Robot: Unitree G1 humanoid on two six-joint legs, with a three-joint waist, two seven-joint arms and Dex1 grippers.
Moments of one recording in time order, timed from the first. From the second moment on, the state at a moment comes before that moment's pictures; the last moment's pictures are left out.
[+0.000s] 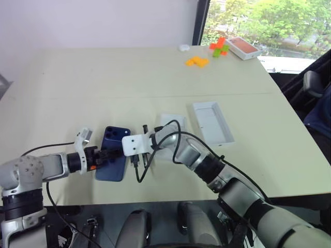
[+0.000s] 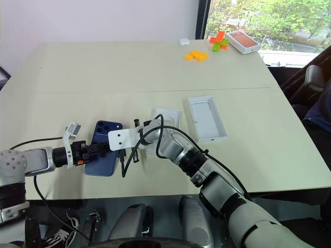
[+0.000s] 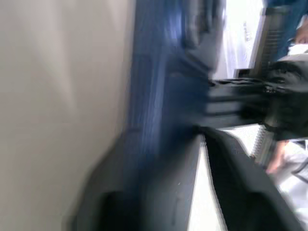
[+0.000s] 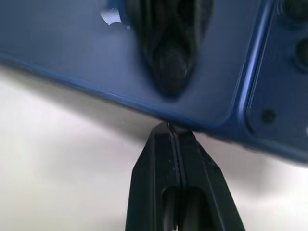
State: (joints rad) left arm -0.28 0.61 0.44 -0.04 -0.90 1.54 -0.60; right arm -0.83 -0.07 0.64 0.36 -0.37 0.19 0.96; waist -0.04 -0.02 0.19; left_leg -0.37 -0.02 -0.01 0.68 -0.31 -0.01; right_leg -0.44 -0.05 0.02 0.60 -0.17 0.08
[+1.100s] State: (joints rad) left arm -0.50 0.46 0.67 0.12 -1.06 1.61 -0.41; right arm -0.68 -0.40 0.11 -0.08 0.26 0.63 1.16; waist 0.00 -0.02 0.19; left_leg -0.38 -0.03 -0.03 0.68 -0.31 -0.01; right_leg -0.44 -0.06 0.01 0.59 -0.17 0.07
